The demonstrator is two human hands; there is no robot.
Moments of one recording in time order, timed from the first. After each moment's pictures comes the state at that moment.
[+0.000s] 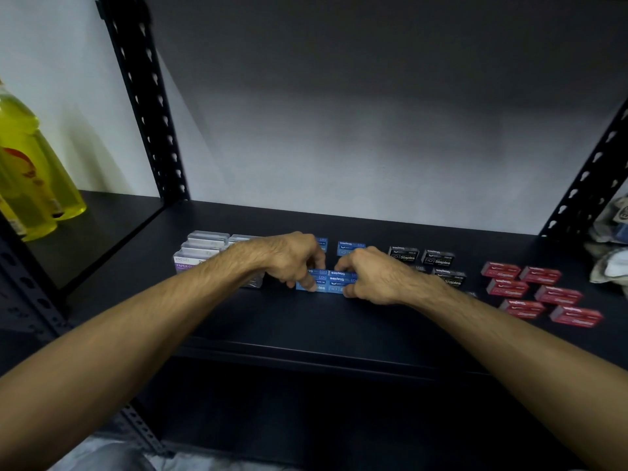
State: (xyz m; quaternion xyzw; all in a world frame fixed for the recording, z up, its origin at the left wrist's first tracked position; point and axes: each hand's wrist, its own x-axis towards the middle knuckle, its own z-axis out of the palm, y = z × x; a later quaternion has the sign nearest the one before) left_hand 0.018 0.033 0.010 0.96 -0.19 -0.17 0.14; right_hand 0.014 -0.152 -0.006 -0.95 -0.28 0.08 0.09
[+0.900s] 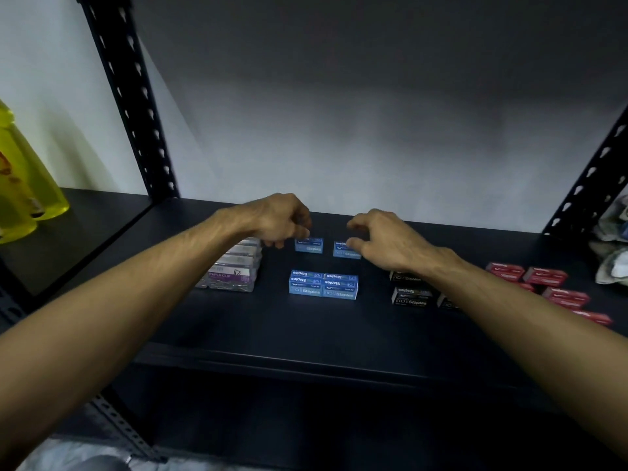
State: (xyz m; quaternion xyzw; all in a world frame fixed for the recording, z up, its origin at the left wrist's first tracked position) left_hand 0.066 0.057 0.029 0.97 -0.13 -0.09 0.20; right_hand 0.046 -0.167 0.019 -0.96 -0.22 -0.01 0.16
